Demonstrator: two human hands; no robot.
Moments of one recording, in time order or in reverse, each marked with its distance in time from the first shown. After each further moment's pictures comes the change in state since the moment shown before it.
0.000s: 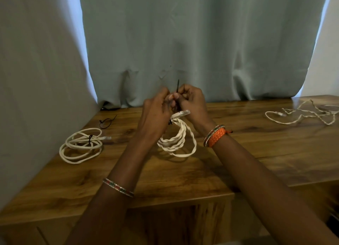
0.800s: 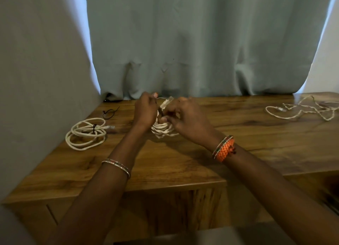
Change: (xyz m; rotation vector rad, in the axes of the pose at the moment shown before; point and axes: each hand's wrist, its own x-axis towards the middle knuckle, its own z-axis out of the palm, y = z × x) left_hand 0.000 -0.041 0.004 -0.081 0.070 -0.419; right_hand -0.054 -0.020 -0.002 -0.734 -0.303 -0.424
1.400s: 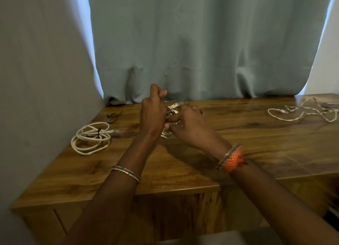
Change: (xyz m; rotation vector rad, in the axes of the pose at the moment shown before) left_hand -0.014 0.016 -0.004 0.150 0.161 0.399; right_hand -0.007 -0.021 -0.005 -0.039 -0.201 0.378
